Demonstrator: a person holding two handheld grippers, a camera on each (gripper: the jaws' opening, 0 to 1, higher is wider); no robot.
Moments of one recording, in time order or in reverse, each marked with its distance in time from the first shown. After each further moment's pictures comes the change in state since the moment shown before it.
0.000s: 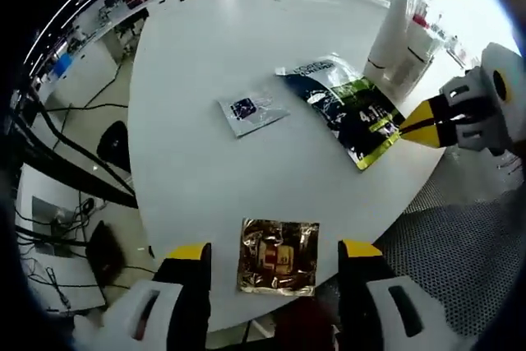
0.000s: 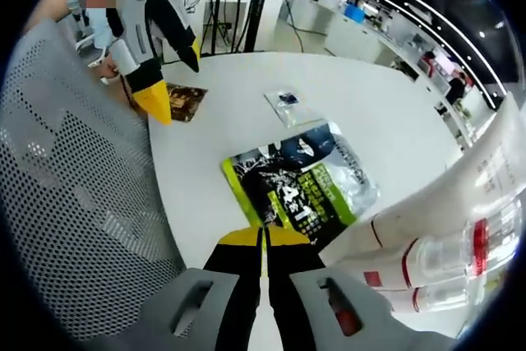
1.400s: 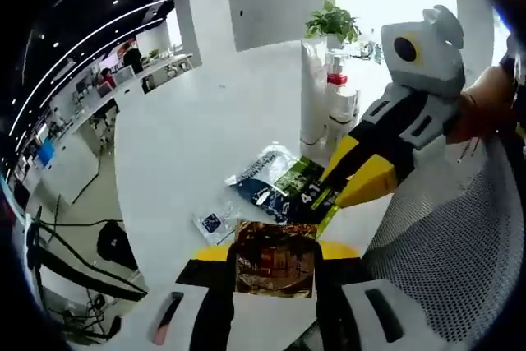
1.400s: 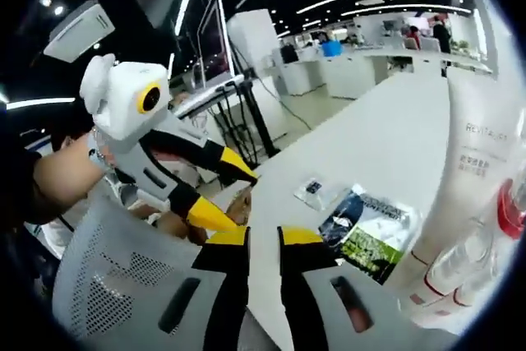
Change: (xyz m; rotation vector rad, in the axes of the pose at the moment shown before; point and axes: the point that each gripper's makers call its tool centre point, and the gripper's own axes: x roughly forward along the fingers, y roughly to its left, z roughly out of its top) left arm -0.060 -0.057 0.078 0.408 -0.402 -0.049; right arm -0.051 0.000 0.090 0.526 -0.519 0.320
